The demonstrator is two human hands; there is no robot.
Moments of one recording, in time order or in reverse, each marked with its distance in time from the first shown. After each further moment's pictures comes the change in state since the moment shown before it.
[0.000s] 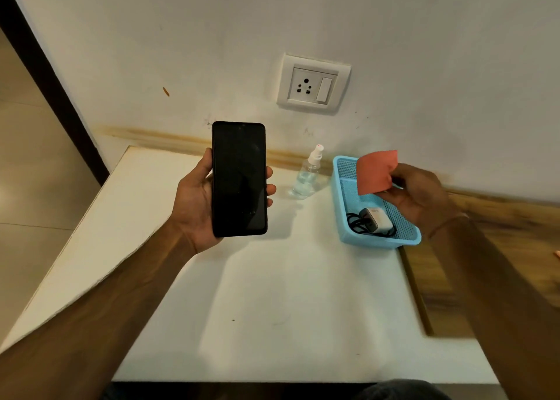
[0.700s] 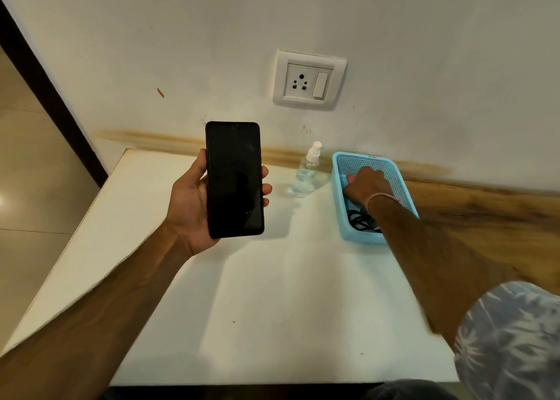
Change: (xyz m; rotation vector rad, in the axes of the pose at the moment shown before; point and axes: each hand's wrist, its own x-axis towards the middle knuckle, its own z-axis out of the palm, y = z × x) left_hand 0.000 0.000 -0.004 0.025 -0.027 0.002; right_hand 0.060 0.053 0.044 -1.497 0.137 -0.172
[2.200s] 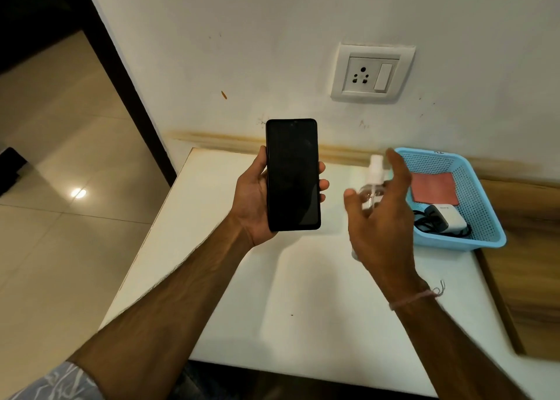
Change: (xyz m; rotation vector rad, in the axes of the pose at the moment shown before) left_hand -0.001 0.003 0.004 -0.019 -0.012 -0.023; right_hand -0.185 -0.084 0.000 0.922 0.359 -0.378
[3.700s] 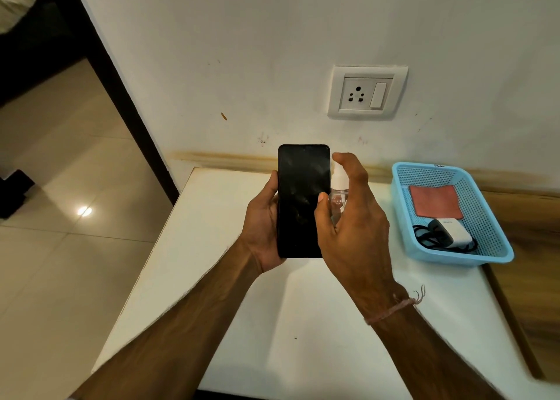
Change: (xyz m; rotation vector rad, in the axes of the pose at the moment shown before) left_hand 0.003 -0.013 0.004 0.088 0.286 -0.060; right_hand 0.002 -0.038 0.021 -0.139 0.023 -0.278
